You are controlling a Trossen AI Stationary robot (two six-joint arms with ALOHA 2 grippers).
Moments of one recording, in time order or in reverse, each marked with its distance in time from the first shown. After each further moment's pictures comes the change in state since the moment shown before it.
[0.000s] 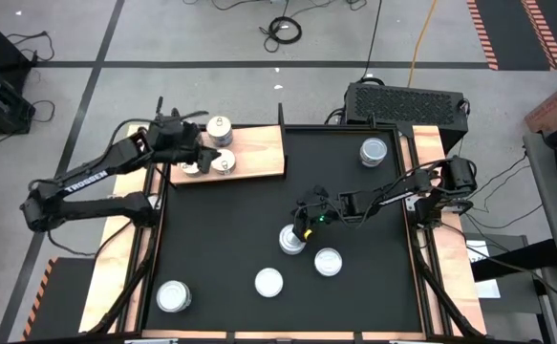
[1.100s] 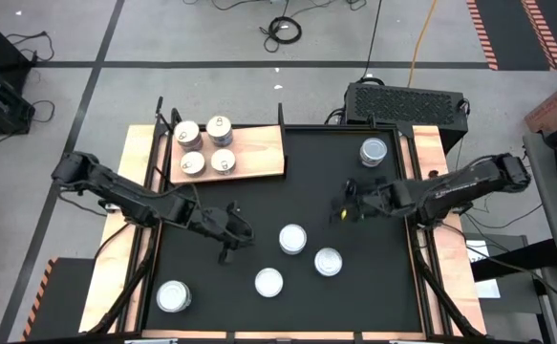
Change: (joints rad) left arm -0.845 0.453 -0.118 0.533 -0.203 0.217; right arm 0.074 -0.522 0.000 -0.919 0.475 0.489
